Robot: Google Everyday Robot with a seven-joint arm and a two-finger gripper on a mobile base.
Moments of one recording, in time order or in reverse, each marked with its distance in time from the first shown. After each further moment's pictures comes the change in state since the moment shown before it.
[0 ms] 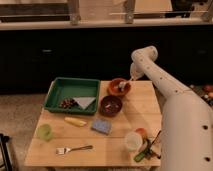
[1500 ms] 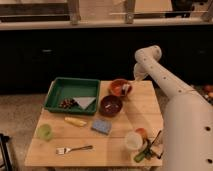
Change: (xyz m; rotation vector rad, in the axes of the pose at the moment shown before) arm 0.017 0.026 -0.007 -0.073 -0.001 -0.006
